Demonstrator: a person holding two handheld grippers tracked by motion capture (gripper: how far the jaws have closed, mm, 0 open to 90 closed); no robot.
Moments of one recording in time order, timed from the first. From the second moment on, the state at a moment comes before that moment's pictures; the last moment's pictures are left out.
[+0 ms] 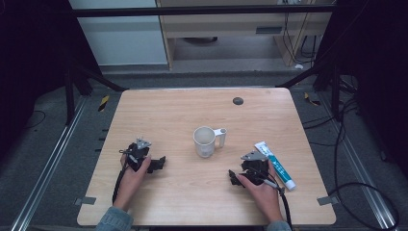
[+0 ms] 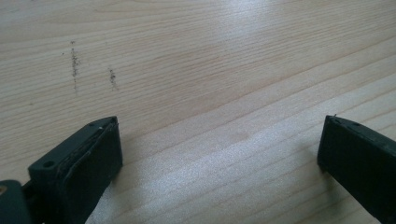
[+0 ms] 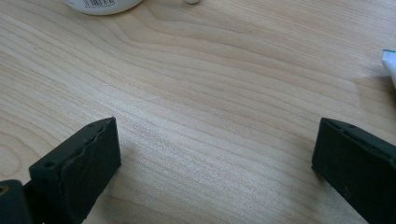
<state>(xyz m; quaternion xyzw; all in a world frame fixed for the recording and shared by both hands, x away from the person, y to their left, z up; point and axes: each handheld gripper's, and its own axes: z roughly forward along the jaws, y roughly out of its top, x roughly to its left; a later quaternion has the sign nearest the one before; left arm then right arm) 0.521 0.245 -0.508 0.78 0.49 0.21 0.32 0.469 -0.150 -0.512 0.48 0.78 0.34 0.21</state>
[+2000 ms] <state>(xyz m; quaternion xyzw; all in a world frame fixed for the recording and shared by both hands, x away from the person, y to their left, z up) 0.523 0.246 -0.508 0.78 0.49 0.21 0.32 0.514 -0.246 -0.428 0.54 0.81 0.17 0.15</state>
